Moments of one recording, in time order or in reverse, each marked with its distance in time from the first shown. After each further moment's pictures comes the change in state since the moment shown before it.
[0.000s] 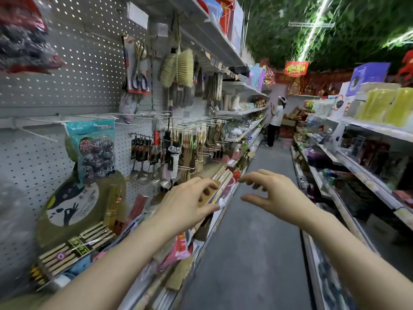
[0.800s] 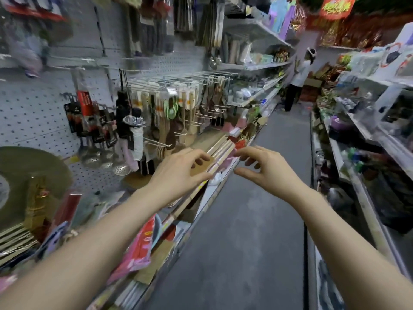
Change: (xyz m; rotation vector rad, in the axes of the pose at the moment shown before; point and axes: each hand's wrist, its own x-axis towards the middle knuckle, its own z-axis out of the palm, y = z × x) left_hand 0.292 -0.063 0.191 -0.014 -0.017 -0.153; right_hand 0.164 0.317 0.109 0.207 -0.056 0.063
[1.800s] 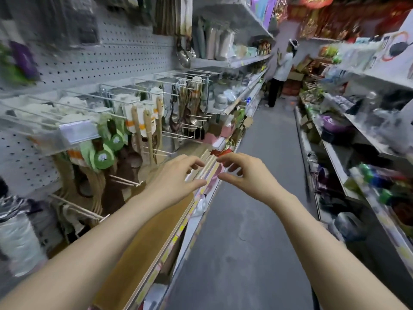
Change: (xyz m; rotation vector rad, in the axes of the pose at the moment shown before) left_hand 0.406 -0.144 0.158 -0.088 -0.090 0.055; right_hand 0.327 0.288 0.085 0.081 -0.012 0.119
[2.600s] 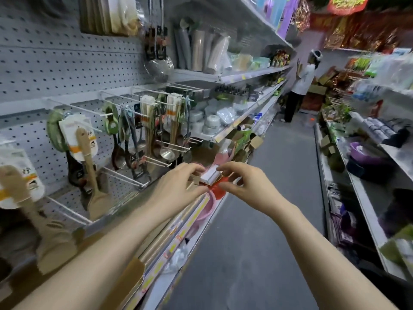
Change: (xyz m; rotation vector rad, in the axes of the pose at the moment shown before) left_hand 0.392 -0.018 0.163 -0.045 0.119 -0.113; right_hand 0.274 0.328 -0.068 0.055 -0.072 -0.061
